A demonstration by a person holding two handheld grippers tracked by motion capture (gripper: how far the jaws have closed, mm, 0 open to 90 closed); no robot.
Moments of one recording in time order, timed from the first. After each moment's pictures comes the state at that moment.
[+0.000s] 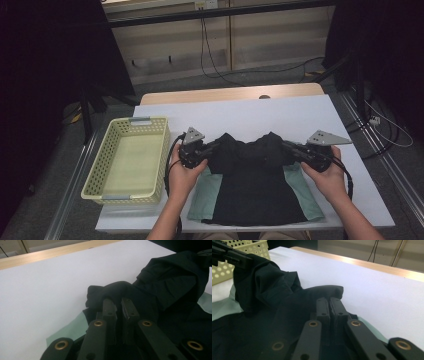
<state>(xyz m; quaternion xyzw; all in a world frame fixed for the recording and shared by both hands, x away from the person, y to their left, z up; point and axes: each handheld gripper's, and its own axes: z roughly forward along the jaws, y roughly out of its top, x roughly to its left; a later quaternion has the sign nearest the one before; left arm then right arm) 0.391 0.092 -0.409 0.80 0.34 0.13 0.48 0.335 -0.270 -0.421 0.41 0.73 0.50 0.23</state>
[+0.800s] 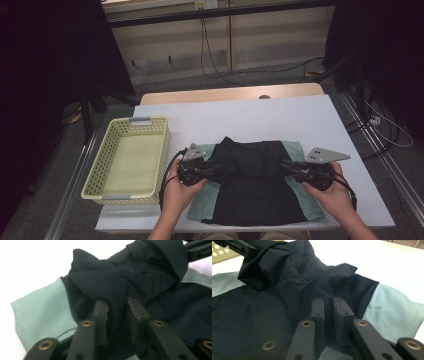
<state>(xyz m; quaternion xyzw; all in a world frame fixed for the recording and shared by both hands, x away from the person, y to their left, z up) 0.357 0.098 -0.416 0.83 0.31 0.08 0.45 0.299 -0.262 -0.430 0.39 0.78 0.46 0.19</state>
